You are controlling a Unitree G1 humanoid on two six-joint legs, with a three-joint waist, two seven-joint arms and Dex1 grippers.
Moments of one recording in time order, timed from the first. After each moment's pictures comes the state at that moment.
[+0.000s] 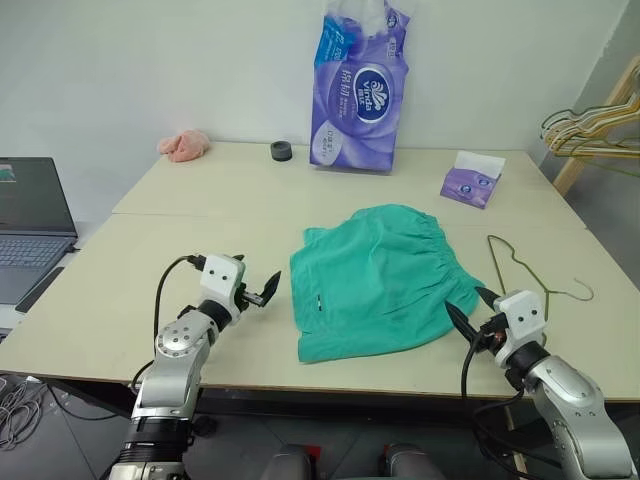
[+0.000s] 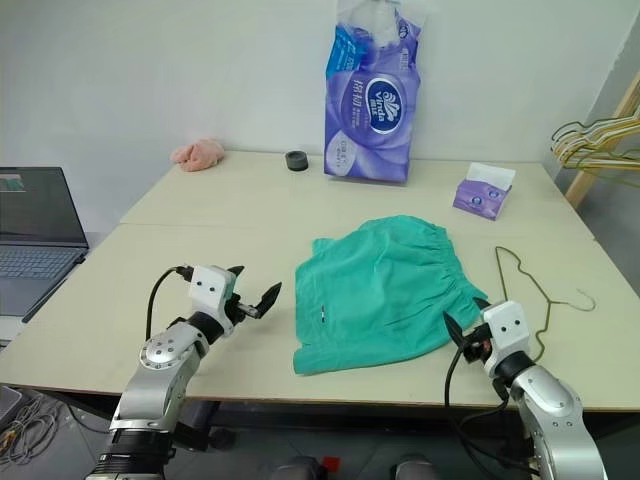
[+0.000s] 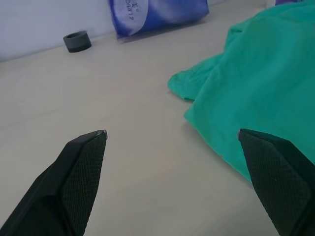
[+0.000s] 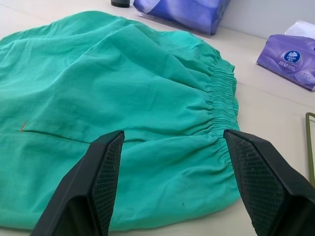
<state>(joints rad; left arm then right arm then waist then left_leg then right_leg) -0.15 0.38 0.08 0.04 -0.14 0.14 -0.45 0.20 -0.40 -0.12 -0.35 0.20 0.23 0.43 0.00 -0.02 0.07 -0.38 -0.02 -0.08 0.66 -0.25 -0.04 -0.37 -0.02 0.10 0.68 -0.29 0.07</state>
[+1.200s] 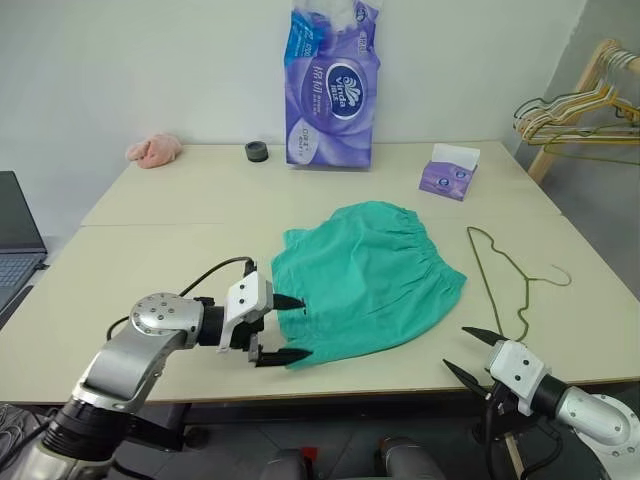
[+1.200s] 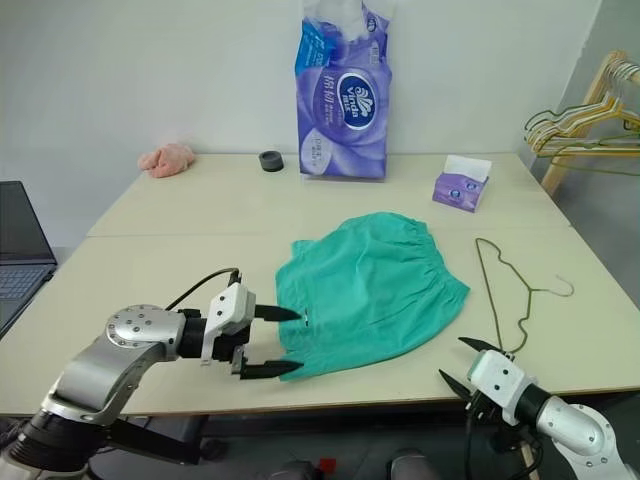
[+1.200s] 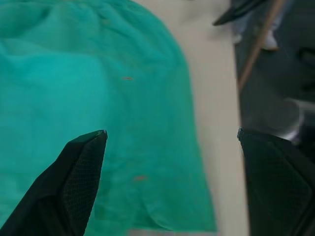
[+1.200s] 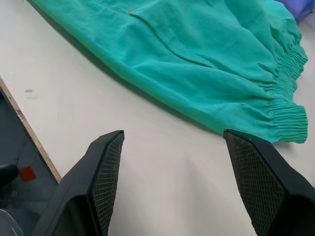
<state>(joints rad) -0.18 0.84 -0.15 -0.27 -0.40 0.41 -1.24 0.41 -0.68 -0.06 -0.38 0.04 -0.06 0.65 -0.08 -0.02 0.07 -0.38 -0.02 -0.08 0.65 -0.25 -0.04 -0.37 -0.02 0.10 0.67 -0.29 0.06</state>
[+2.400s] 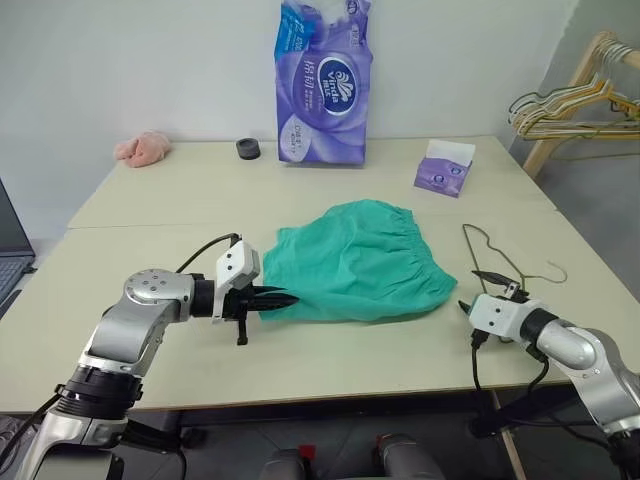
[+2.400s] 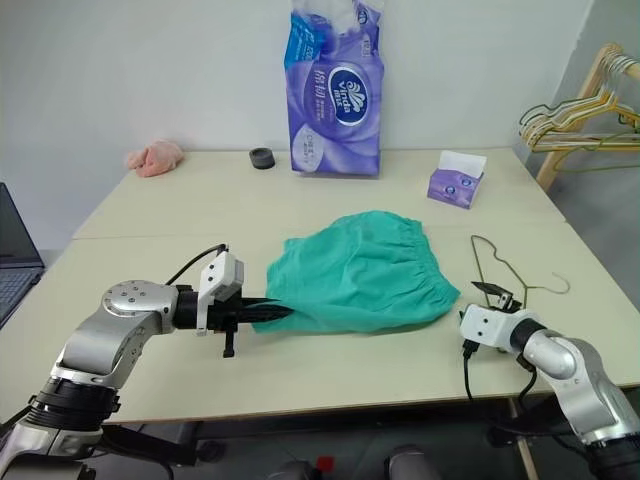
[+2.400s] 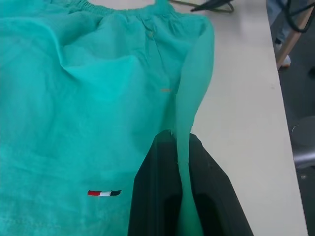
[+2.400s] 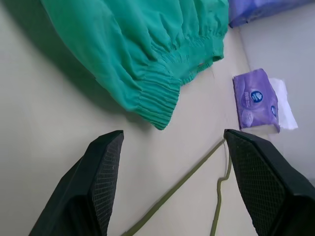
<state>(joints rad) -0.35 0.75 -0.08 -0.01 -0.37 0.41 -1.23 -0.08 -0.77 0.10 0.04 -0.42 -0.24 0.49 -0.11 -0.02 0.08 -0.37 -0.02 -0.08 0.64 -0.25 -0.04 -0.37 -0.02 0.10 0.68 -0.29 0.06</state>
